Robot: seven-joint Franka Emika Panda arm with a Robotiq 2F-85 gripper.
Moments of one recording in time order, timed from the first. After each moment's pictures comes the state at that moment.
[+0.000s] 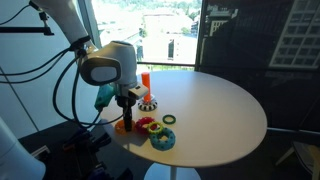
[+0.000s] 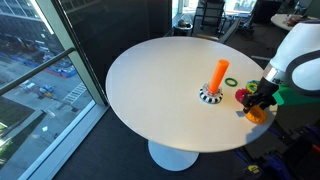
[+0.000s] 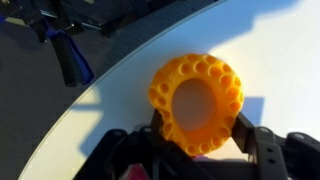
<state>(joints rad) -0.02 0.10 0.00 -2.78 0.09 2.80 0.34</state>
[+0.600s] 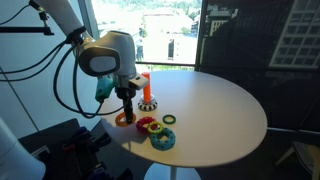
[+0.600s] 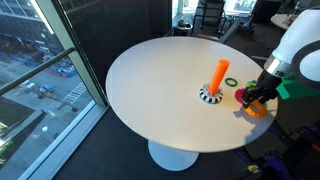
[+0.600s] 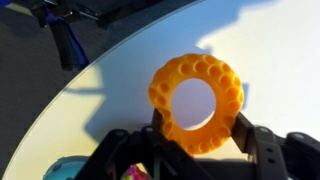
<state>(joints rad) 0.00 0.01 0.01 -2.77 0.09 2.74 0.30</state>
